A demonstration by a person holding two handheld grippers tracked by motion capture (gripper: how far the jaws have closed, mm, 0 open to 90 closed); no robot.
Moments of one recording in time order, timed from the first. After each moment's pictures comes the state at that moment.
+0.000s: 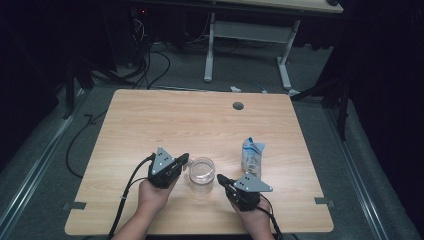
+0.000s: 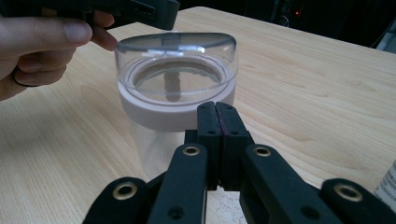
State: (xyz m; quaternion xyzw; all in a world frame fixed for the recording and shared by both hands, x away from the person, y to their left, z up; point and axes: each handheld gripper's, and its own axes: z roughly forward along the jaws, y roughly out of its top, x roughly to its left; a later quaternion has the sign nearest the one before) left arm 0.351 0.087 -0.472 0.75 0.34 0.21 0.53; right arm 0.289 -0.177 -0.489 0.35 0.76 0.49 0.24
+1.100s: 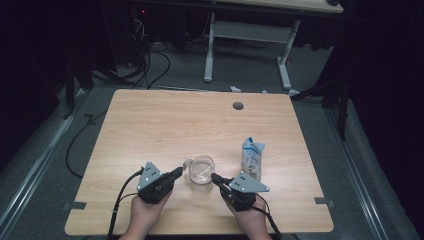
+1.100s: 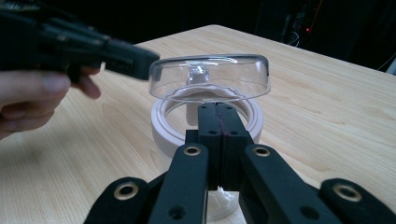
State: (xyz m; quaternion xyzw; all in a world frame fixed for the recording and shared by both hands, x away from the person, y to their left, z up) left arm 0.312 0.110 -0.488 0.74 0.35 0.16 0.56; right arm 0.286 -0.162 -0.475 0.32 0.76 0.52 0.23
